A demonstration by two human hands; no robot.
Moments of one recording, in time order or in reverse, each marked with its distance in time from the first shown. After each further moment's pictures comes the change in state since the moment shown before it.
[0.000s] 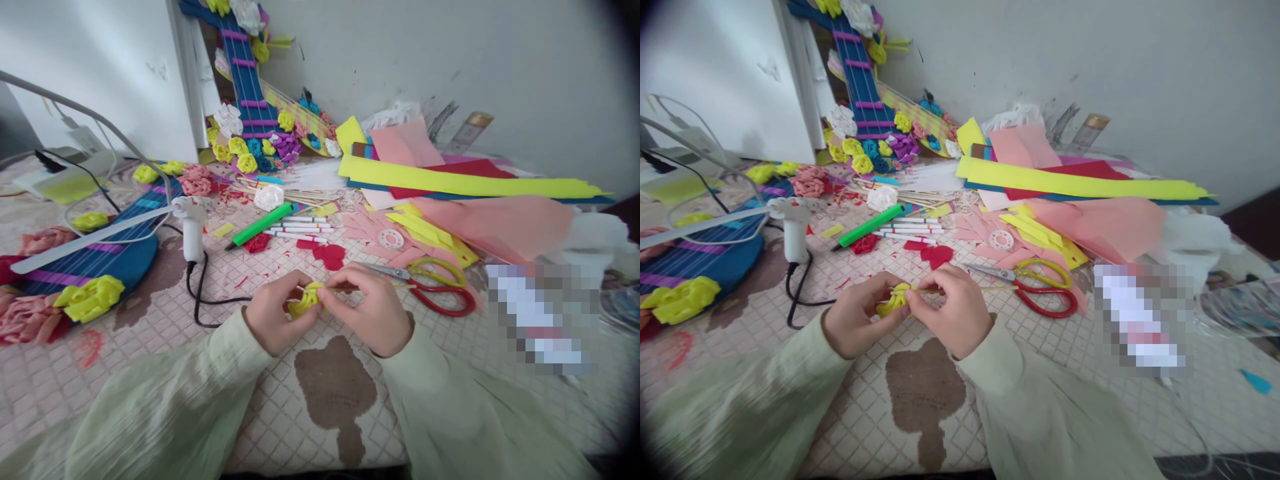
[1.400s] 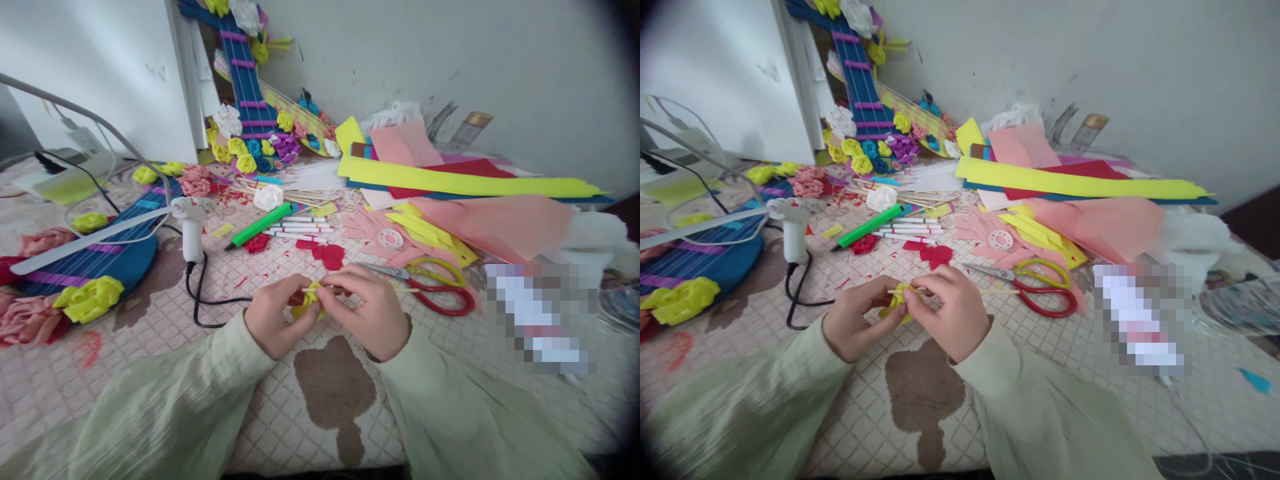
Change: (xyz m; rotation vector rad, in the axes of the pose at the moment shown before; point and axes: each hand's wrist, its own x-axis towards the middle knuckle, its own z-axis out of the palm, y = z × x) left_hand -0.003 -0.004 0.001 0.144 0.043 0.155; right_hand 0.000 -0.003 -0.002 -0.031 -0.005 -0.084
